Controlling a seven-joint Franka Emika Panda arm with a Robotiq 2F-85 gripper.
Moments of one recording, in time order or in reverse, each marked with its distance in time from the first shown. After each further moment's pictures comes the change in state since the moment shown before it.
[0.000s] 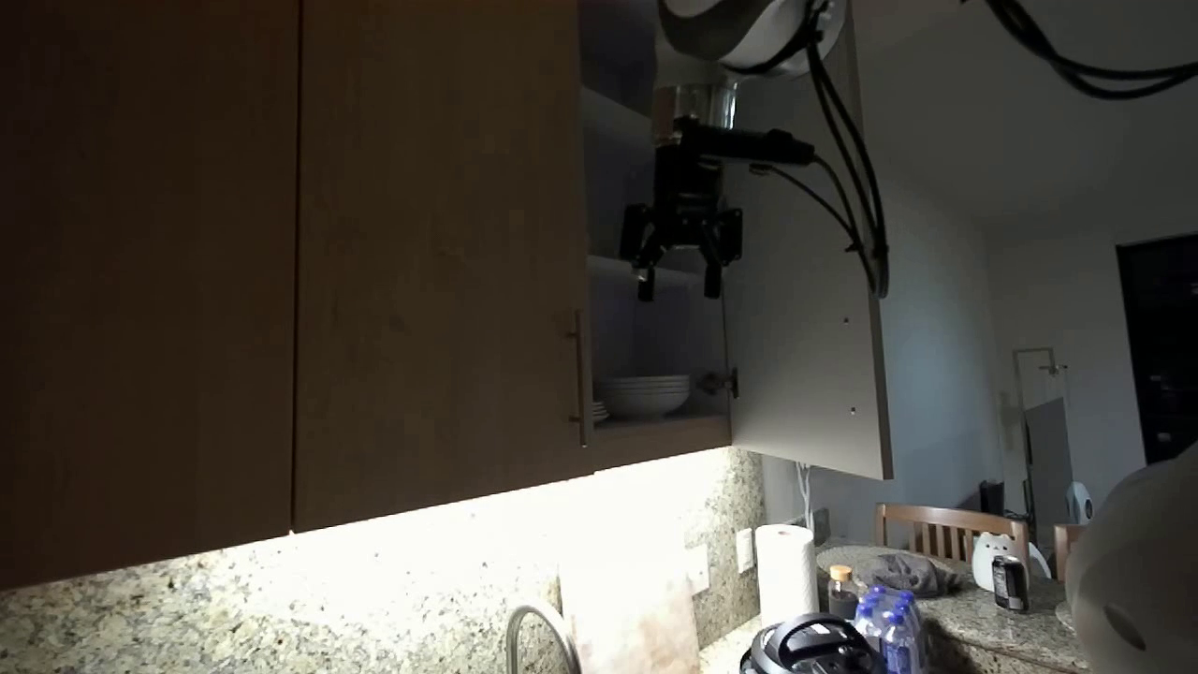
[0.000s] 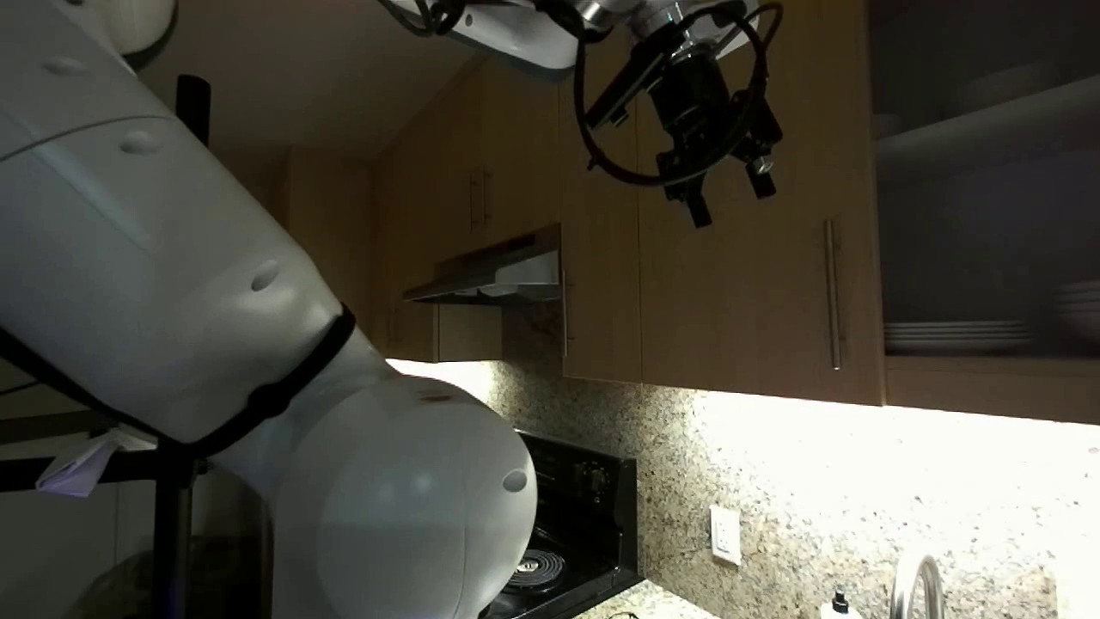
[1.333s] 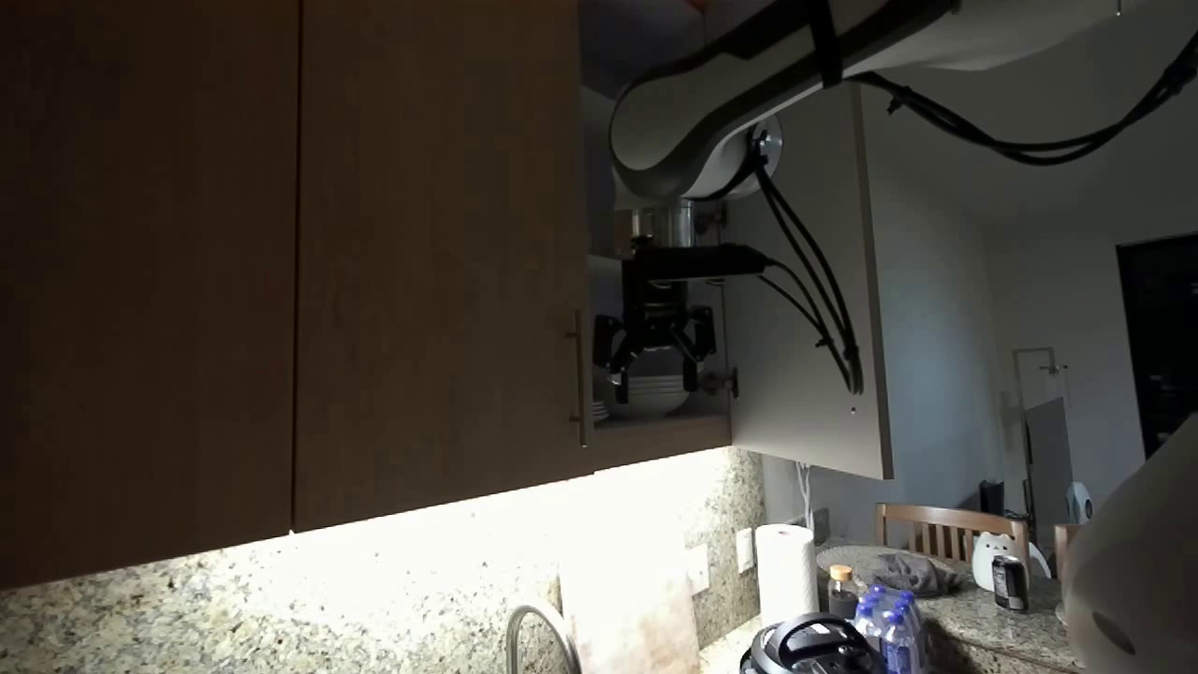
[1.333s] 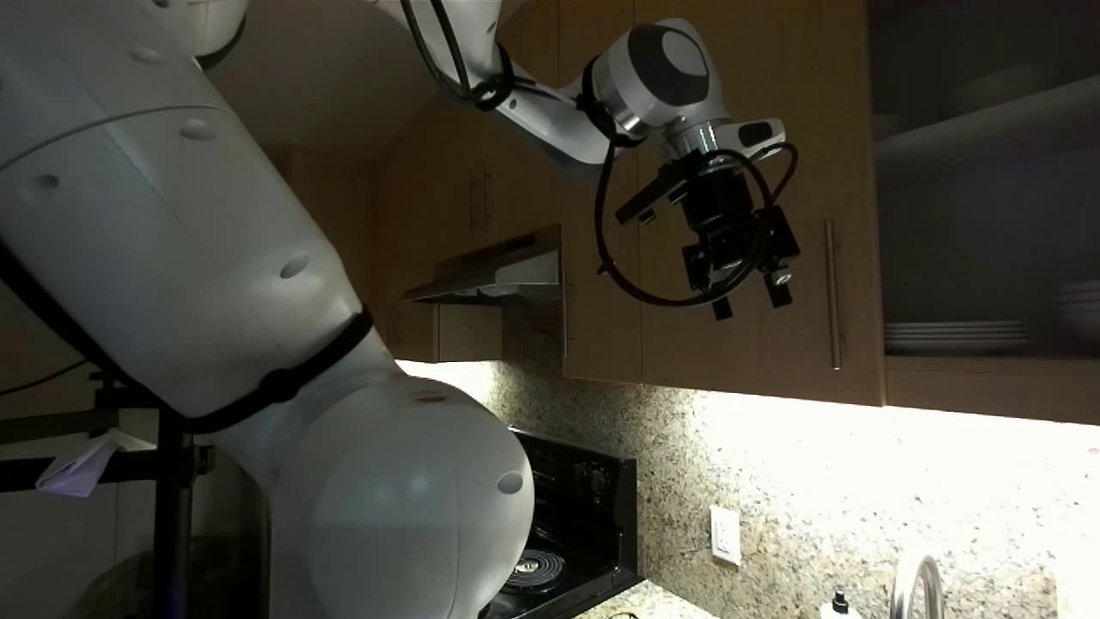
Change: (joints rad) arm -0.022 0.115 0.032 -0.172 0.000 0.186 0.113
